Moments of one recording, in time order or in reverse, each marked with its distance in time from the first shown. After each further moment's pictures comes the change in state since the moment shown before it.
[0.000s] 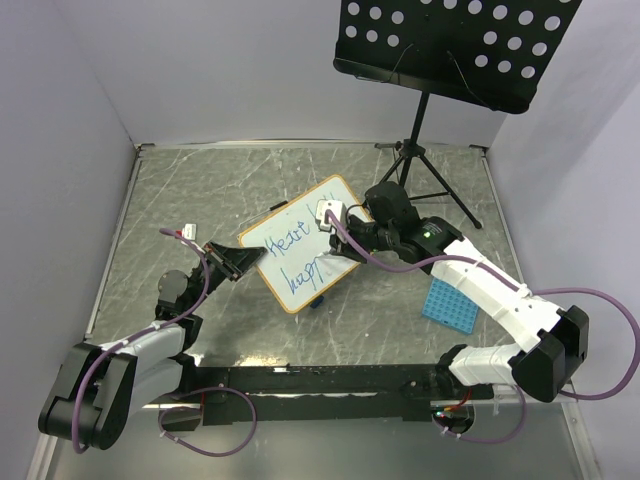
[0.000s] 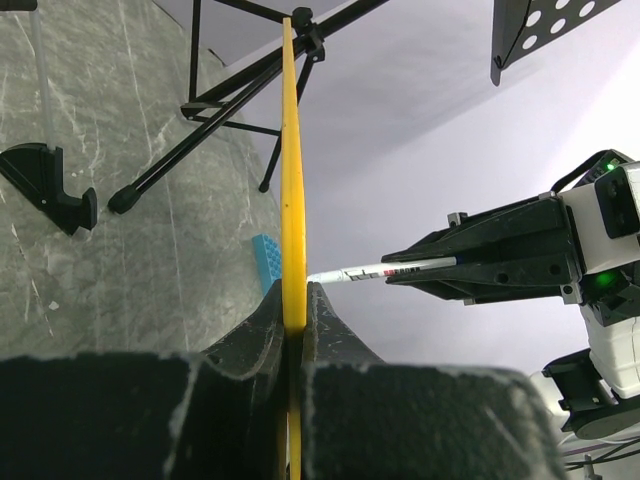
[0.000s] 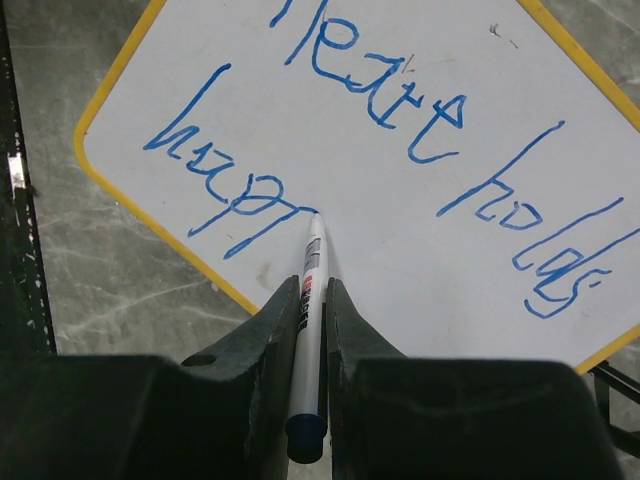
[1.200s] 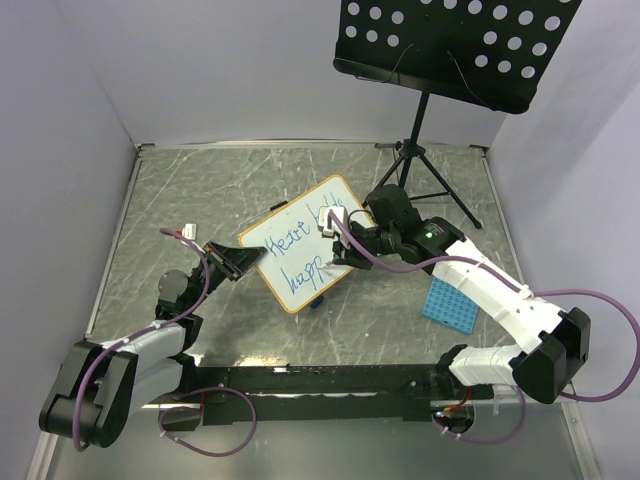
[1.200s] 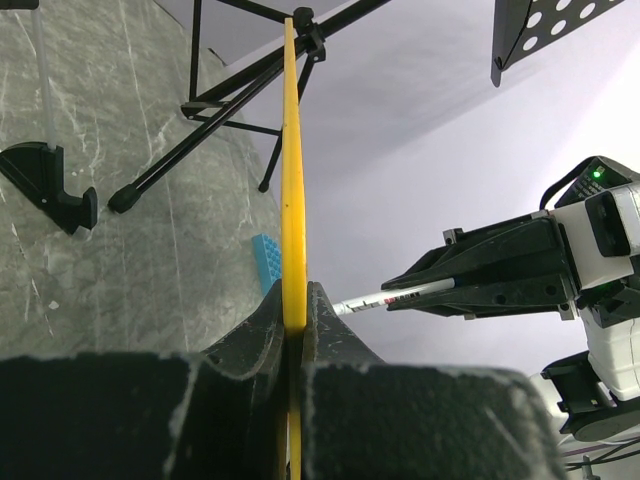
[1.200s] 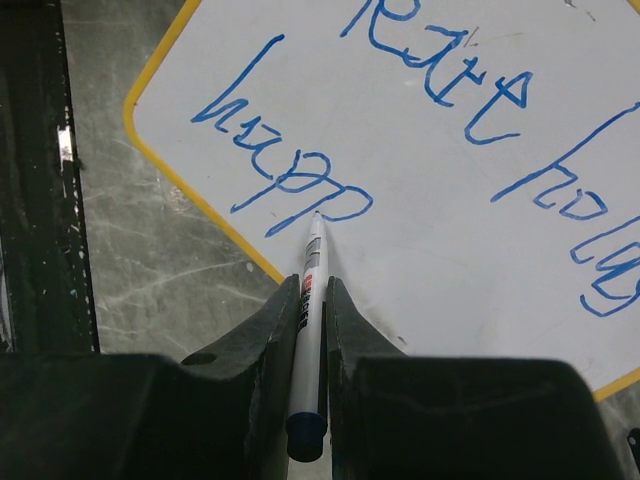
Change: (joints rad) left arm 0.002 0.012 0.000 0.009 0.001 -0.003; right arm -0.010 -0.010 -0.006 -0.075 -0.061 -0.019
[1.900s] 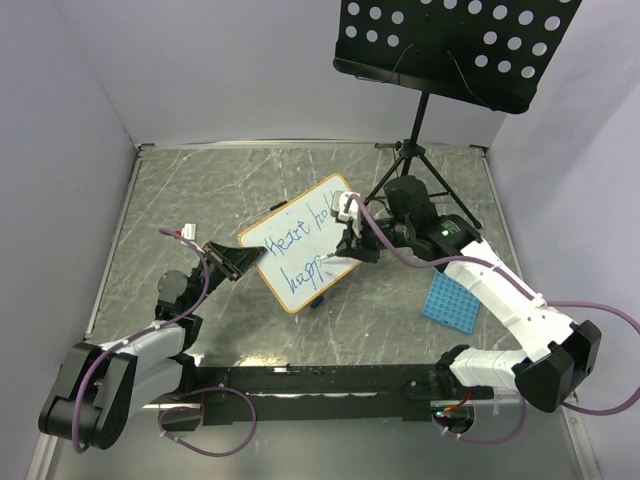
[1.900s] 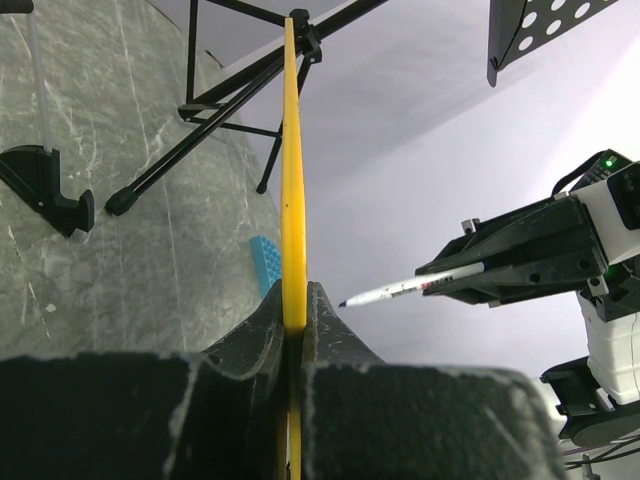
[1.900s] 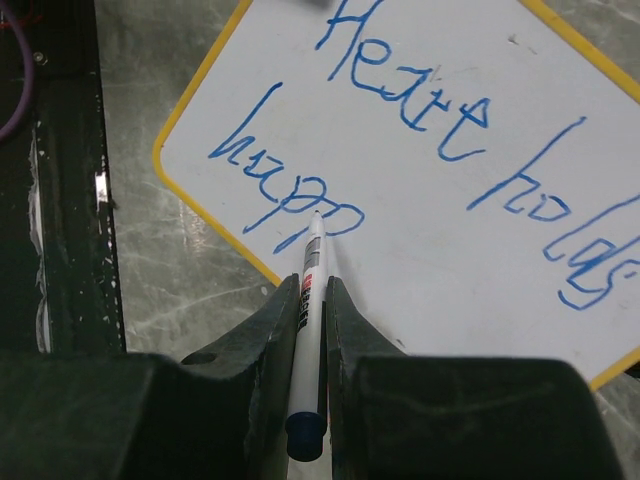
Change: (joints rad) left arm 0.000 -0.010 0.000 0.000 0.000 0.000; right arm -0.056 -0.038 0.028 0.013 -0.099 0.075
